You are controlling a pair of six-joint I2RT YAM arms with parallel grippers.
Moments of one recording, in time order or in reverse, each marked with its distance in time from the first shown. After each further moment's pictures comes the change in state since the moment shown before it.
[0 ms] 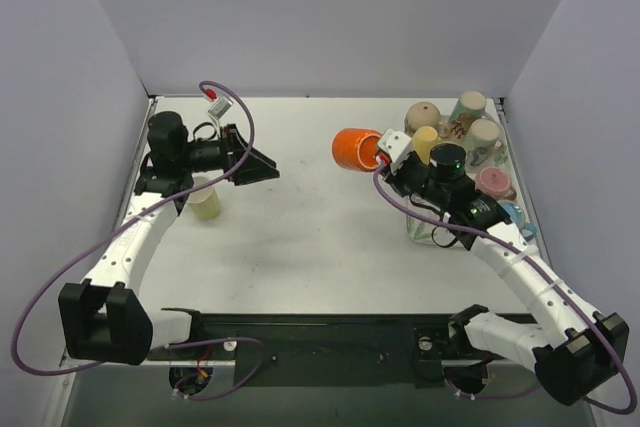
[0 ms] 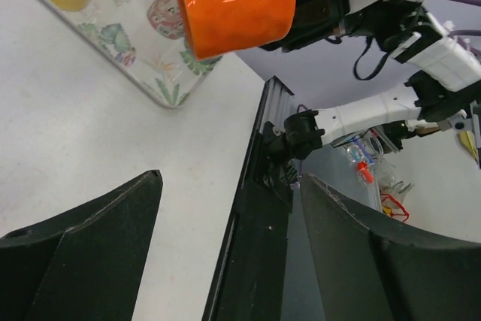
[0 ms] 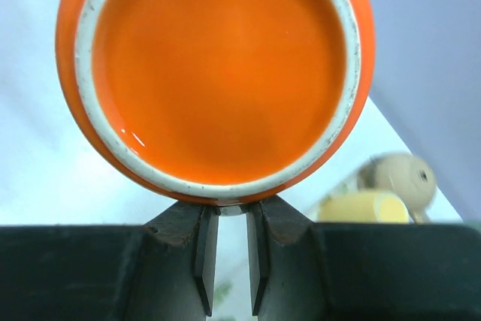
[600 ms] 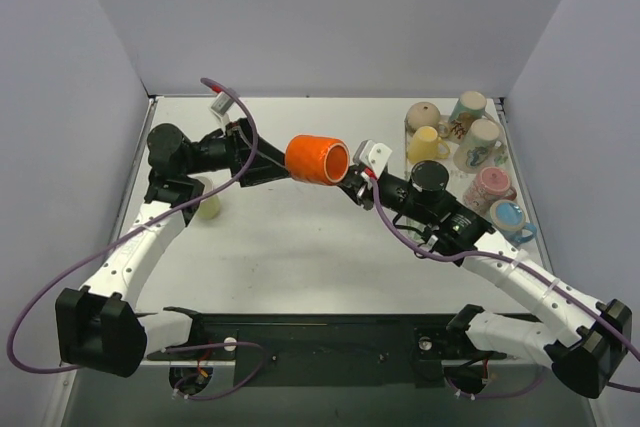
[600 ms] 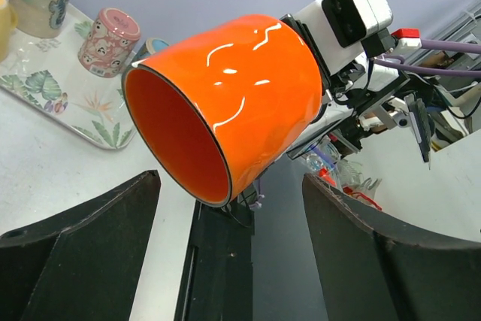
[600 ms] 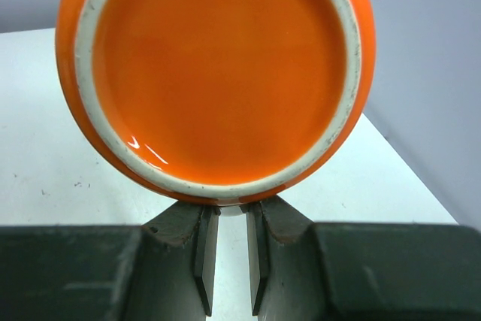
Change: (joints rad) left arm -0.118 -0.068 -0.068 0.534 -0.020 -0.462; right arm 0.307 -0.032 -0.045 0.315 -0.041 0.253
